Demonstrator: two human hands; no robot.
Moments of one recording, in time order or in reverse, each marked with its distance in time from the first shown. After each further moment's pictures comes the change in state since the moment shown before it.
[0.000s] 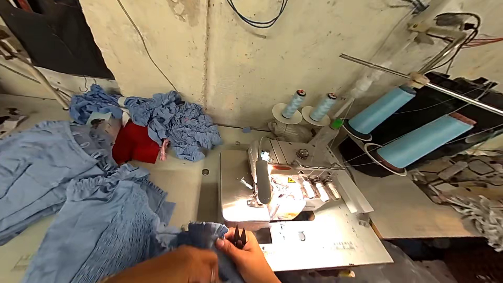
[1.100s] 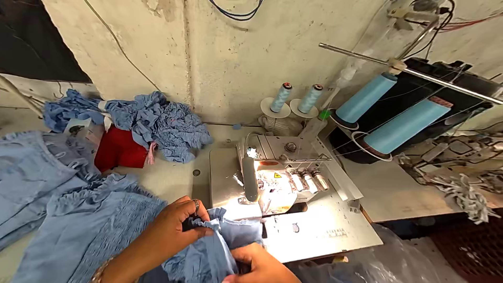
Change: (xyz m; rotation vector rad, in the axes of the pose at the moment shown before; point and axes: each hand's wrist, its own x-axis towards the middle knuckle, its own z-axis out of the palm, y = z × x) left_hand 0.029 -0.034 -0.015 0.213 0.566 -0.208; right_hand -0.024 -0.012 -0.046 -0.480 -0.365 0.034
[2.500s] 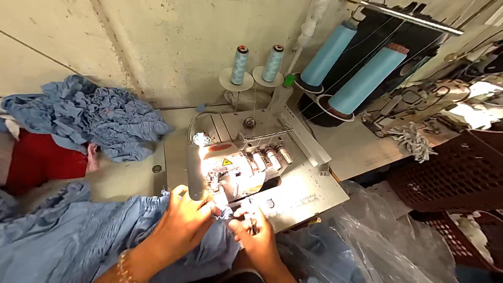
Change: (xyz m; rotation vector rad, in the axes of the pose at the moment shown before) left_hand 0.042 -0.010 0.091 0.512 -0.054 0.505; right_hand -0.027 0.038 0.002 -0.085 0.984 -0.034
